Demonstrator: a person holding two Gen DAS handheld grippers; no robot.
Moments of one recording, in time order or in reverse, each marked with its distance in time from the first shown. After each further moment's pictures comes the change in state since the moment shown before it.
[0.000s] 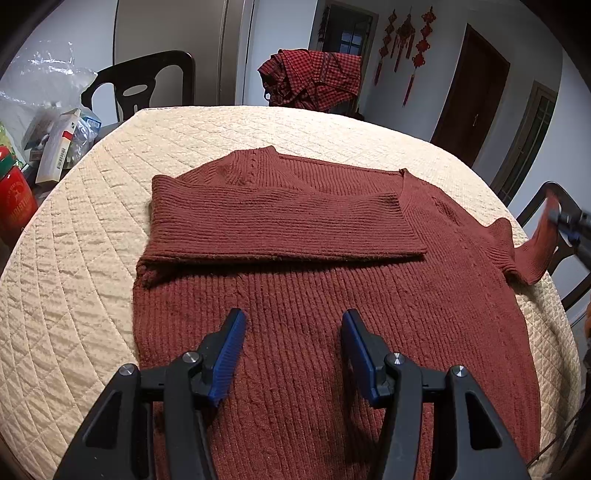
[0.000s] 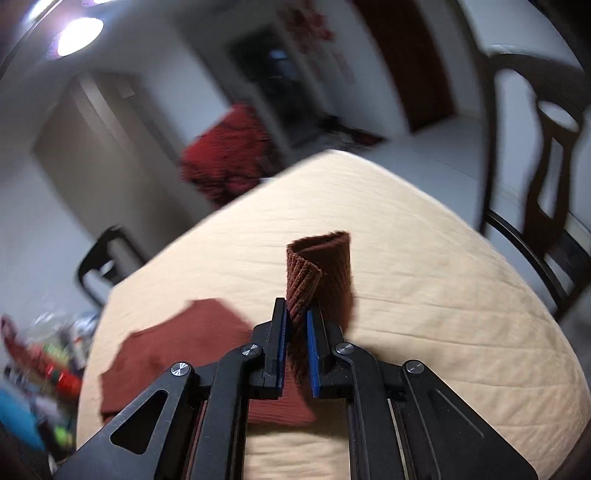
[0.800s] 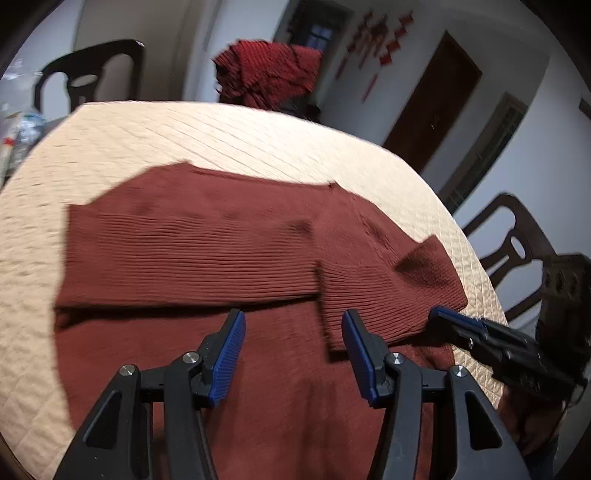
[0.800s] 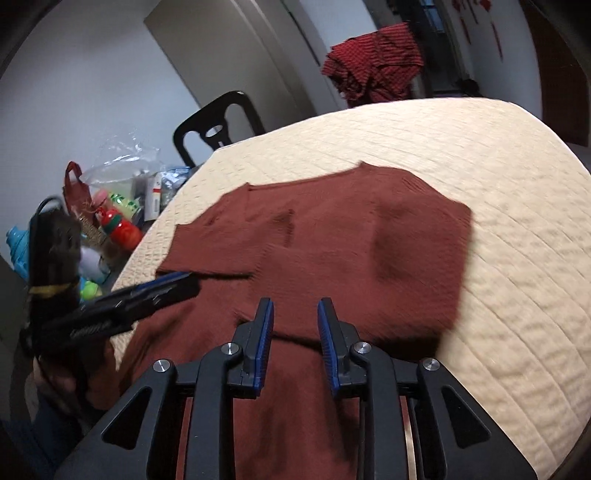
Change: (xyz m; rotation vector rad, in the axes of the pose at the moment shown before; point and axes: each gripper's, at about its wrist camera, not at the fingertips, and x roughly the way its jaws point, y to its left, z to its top) left arm 0.013 -0.050 0.042 -0.003 0.074 -0.241; right arm 0.045 0.067 -0.091 -0.289 0.321 0.272
